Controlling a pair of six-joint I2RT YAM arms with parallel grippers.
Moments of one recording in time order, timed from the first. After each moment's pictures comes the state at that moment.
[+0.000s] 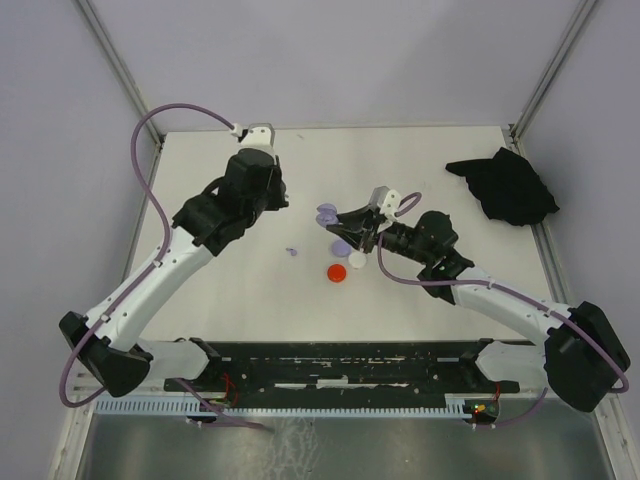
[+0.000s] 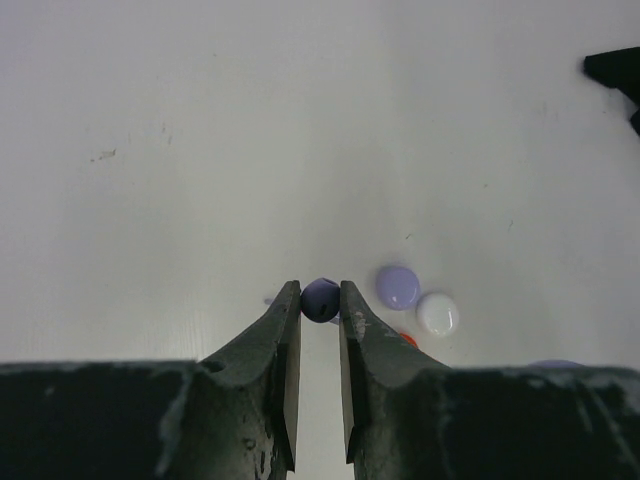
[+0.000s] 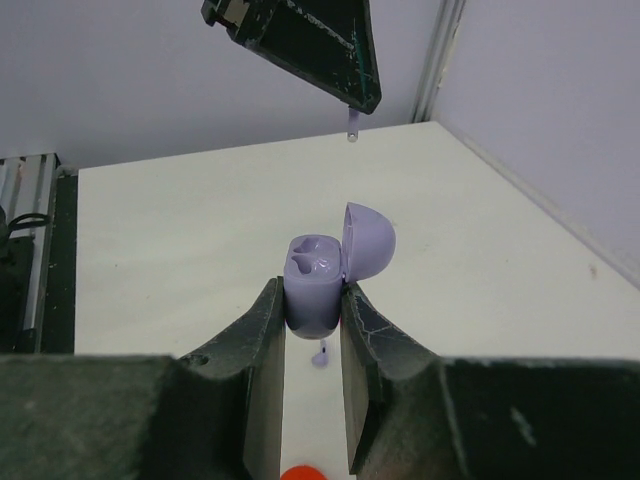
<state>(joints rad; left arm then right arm) -0.64 1.27 1.39 -0.65 -0.39 -0.40 0.68 1.21 0.67 0.67 -0.50 -0.03</state>
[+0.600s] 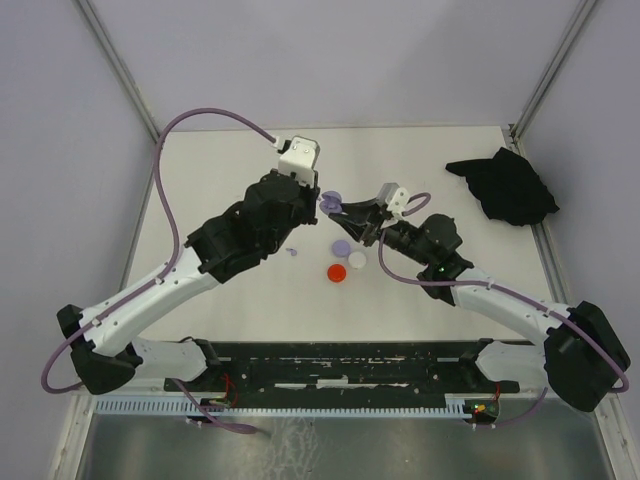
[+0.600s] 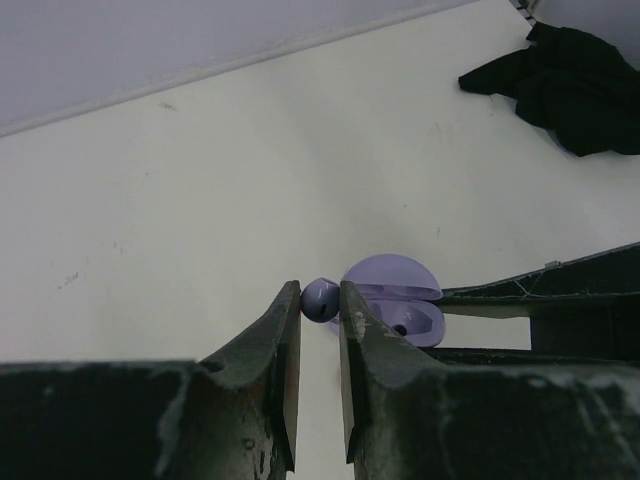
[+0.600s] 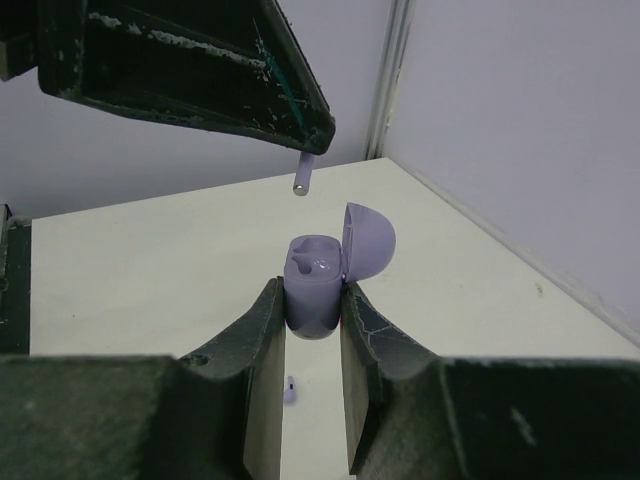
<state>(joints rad) -0.95 1.25 1.41 -0.48 -0.56 -0.21 0.69 1.21 0.66 0.79 -0.39 -0.04</state>
